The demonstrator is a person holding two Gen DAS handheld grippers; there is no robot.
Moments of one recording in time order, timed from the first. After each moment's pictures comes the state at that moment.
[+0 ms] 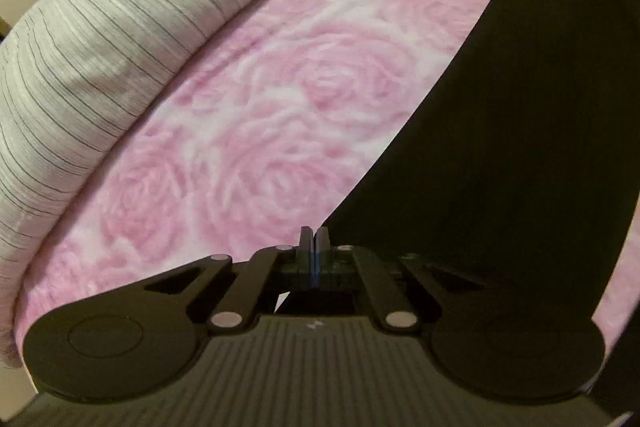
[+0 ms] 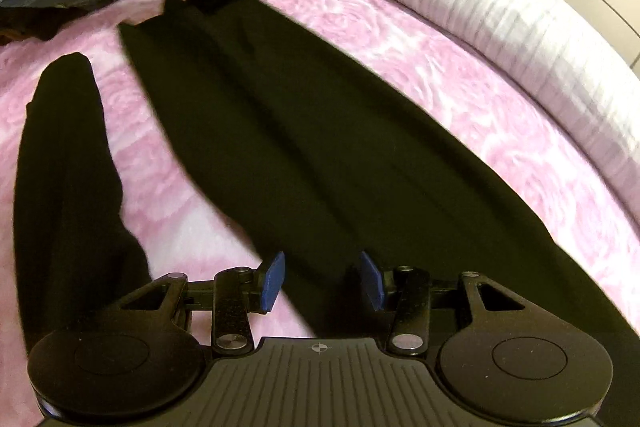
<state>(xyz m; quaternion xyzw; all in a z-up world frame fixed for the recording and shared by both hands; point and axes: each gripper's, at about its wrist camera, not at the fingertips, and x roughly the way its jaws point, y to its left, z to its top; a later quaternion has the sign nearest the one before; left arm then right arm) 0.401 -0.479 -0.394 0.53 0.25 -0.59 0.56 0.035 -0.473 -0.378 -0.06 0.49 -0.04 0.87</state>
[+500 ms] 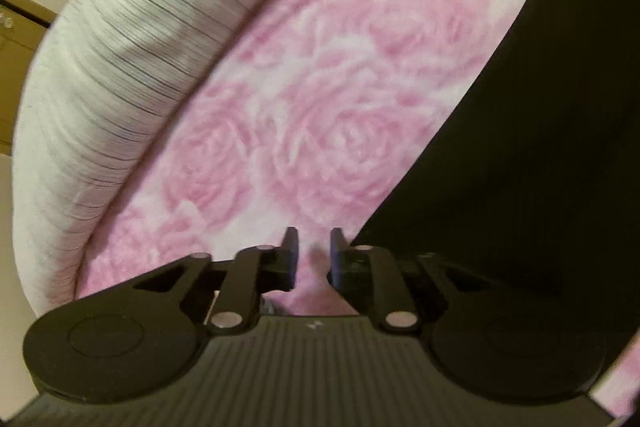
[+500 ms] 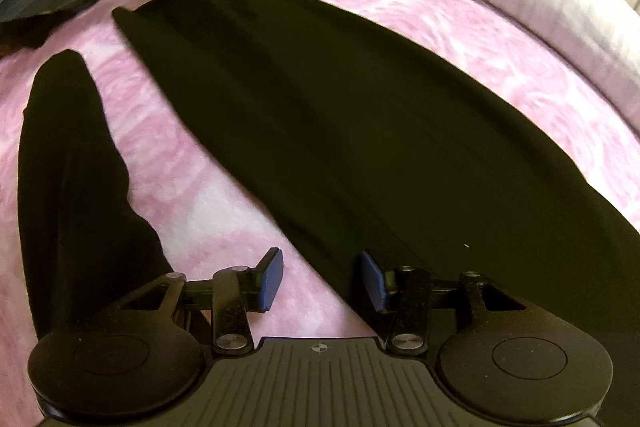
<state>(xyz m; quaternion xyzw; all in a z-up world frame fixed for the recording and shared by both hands) 0.403 -0.464 -0.389 0.58 0.22 -0.50 0.61 0.028 -0.471 -0.398 0.01 0.52 -0.06 0.85</state>
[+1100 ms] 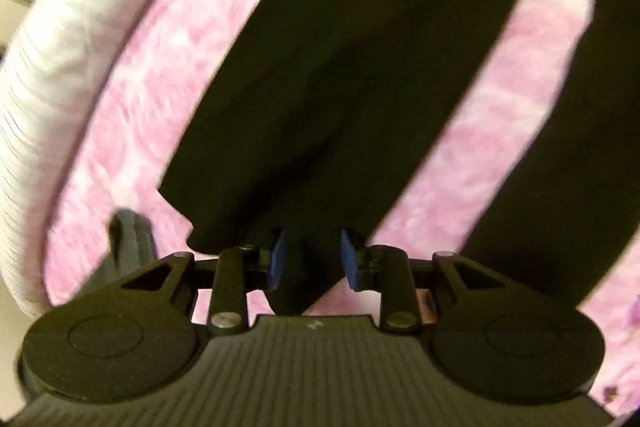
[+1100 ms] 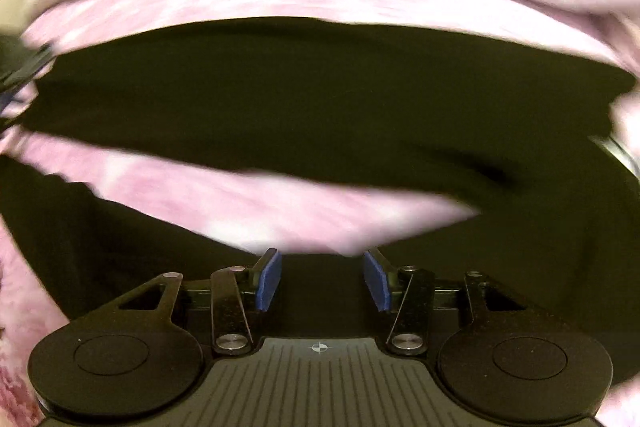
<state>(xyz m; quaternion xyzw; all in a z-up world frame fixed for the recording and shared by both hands) 0.263 -0.370 -0.378 0.62 0.21 -0.54 0.53 -0.161 -0.513 -0.324 0.21 0.50 -0.30 0.78</state>
